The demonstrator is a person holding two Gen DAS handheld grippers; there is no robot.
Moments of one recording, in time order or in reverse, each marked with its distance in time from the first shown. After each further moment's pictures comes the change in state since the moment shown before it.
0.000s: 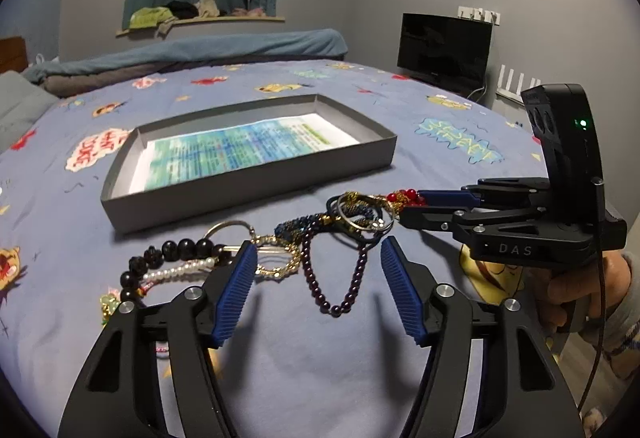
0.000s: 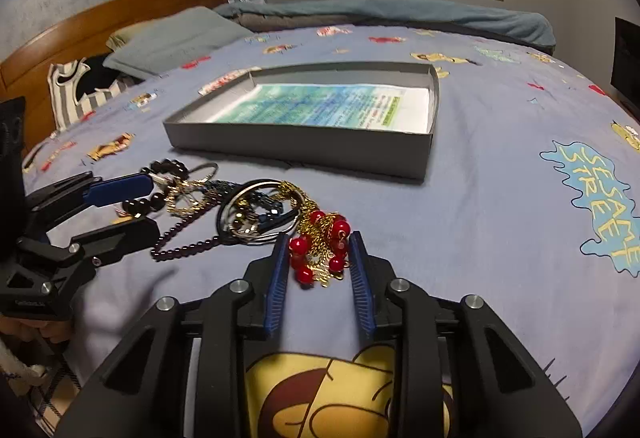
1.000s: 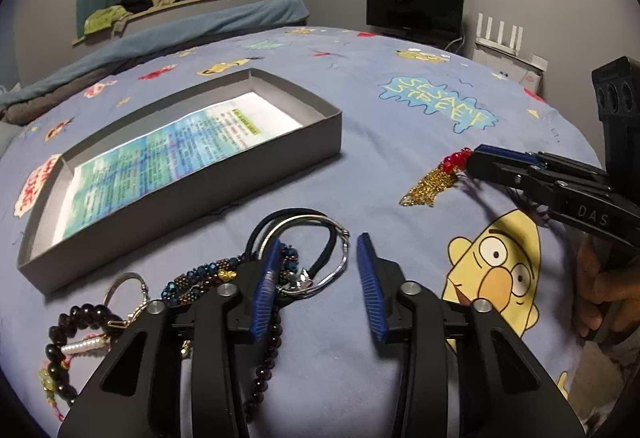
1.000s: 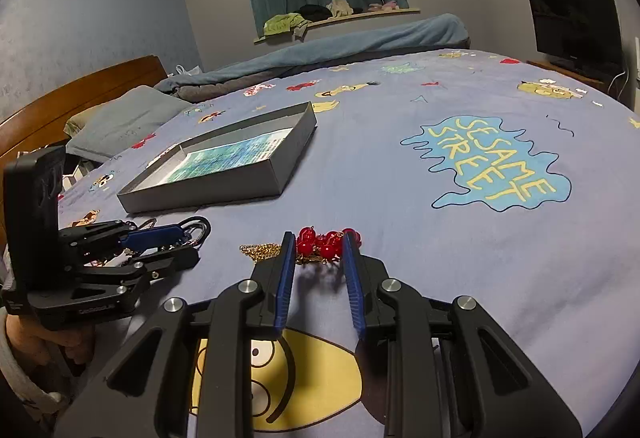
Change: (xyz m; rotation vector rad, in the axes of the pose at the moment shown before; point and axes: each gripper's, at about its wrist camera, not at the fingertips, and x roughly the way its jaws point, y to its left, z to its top) left arm 0.075 -0.051 0.025 0.129 0.129 -0.039; right arm -0.056 -0.072 -0.032 0.221 -0.179 -0.142
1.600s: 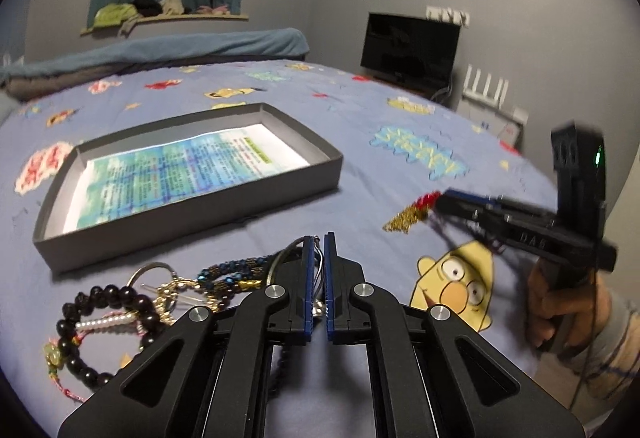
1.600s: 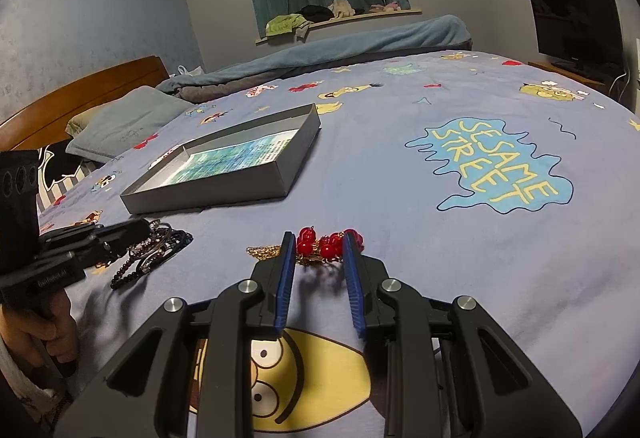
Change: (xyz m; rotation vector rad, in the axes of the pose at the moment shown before) left arm -0.049 0.029 -0.009 -0.134 -0.141 -0.114; right arm -0.002 0.004 0.001 -0.004 -0.006 0.007
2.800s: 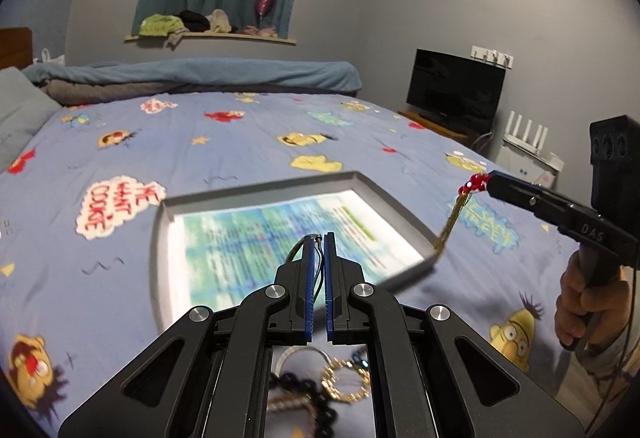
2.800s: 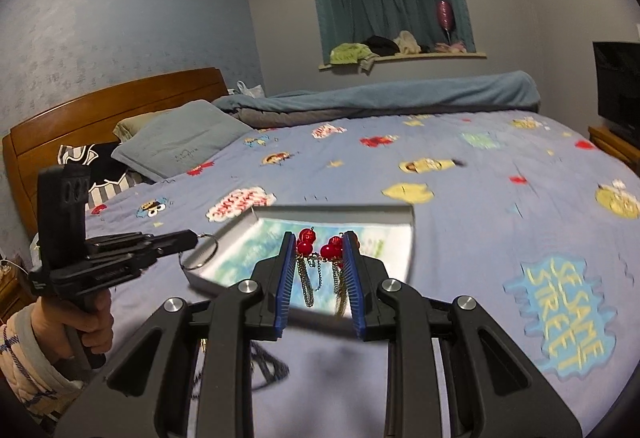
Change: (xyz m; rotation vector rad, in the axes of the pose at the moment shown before) left arm -0.039 0.088 0.068 -0.055 -0.086 0.128; right arm 0.023 0.088 0.113 -0.154 -0.100 0.174
